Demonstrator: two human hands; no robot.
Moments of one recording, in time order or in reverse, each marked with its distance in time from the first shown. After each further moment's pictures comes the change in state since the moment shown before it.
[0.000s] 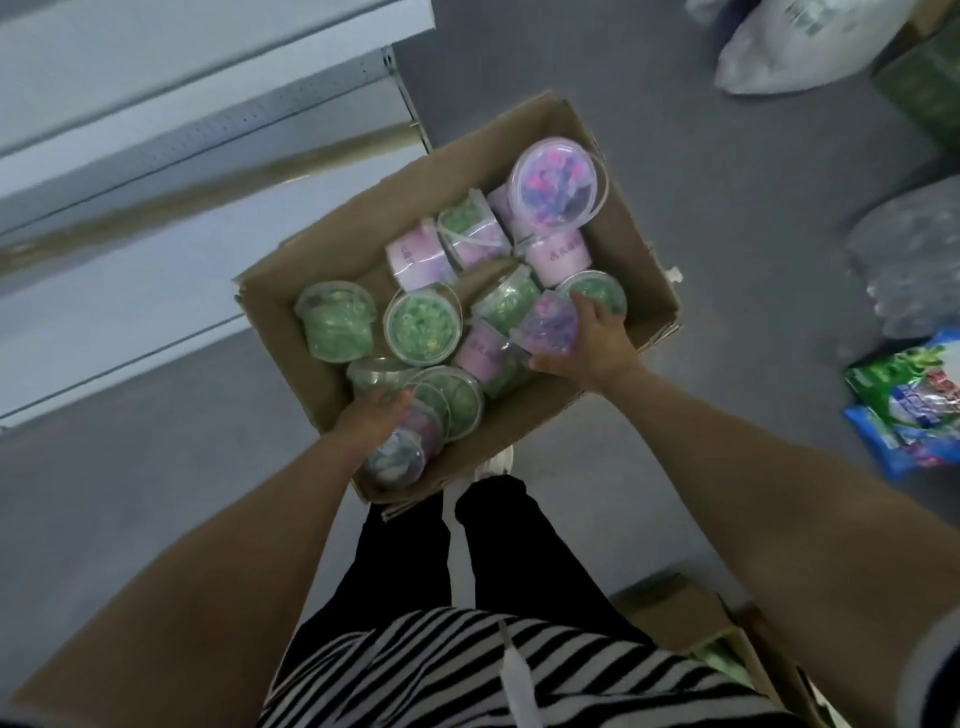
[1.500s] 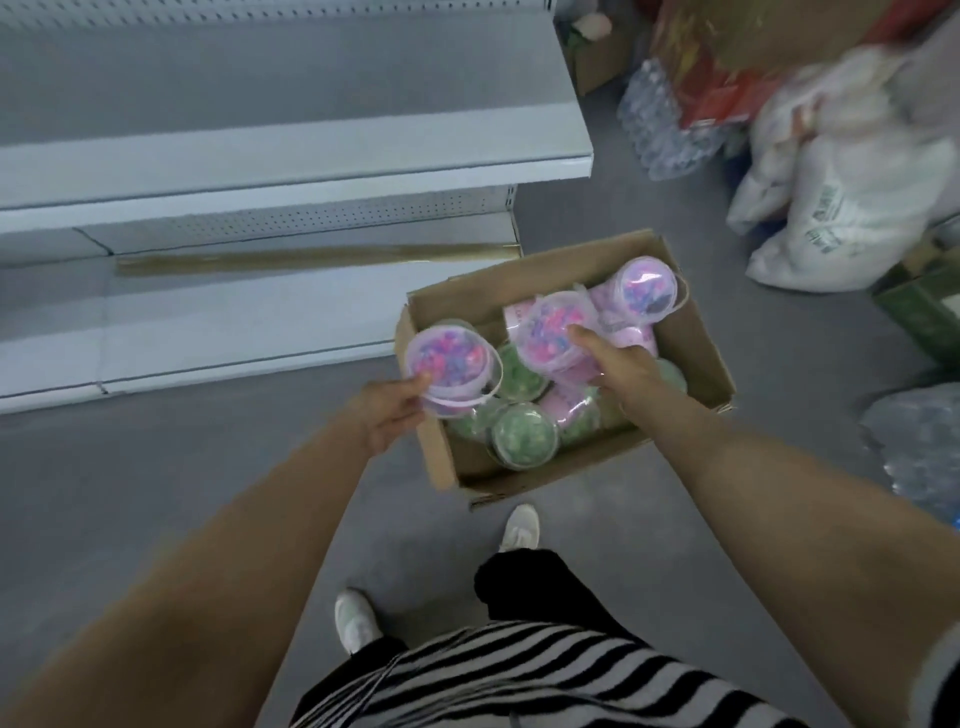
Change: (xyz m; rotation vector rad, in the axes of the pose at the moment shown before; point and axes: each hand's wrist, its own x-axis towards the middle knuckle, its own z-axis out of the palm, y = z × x) left_hand -0.110 -0.083 -0.097 -1.077 0.012 0.098; right_hand -0.098 -0.122 0.009 0.709 0.064 0.049
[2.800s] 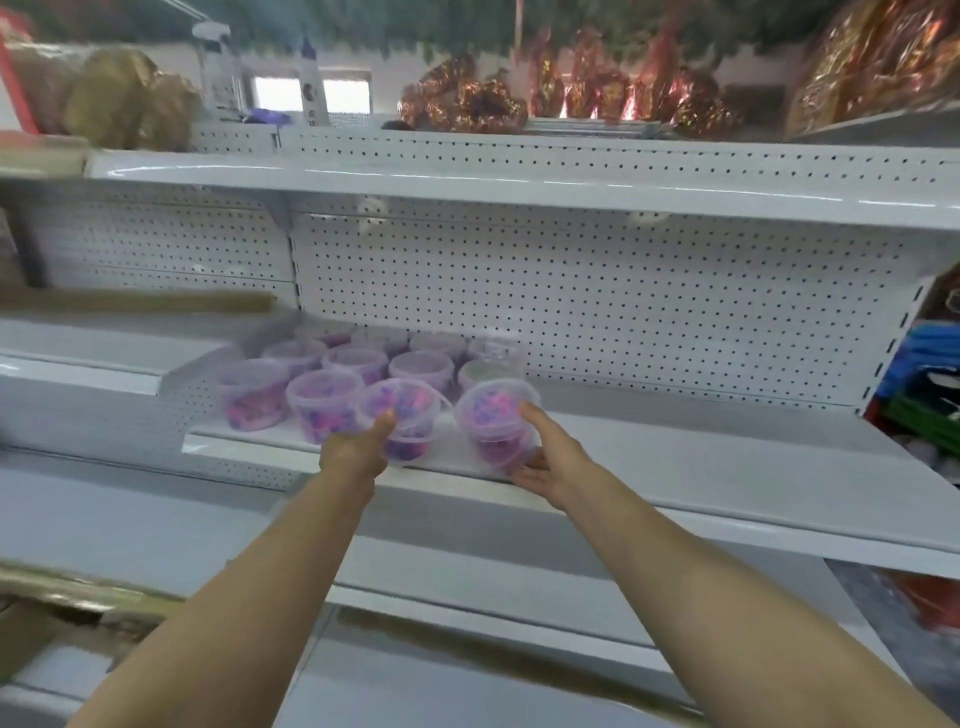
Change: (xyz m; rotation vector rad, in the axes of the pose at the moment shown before) left_hand -0.171 0.400 -0.394 -0.337 0.627 0.806; right_hand -0.216 -0.455 0.428 0.257 -0.519 -0.473
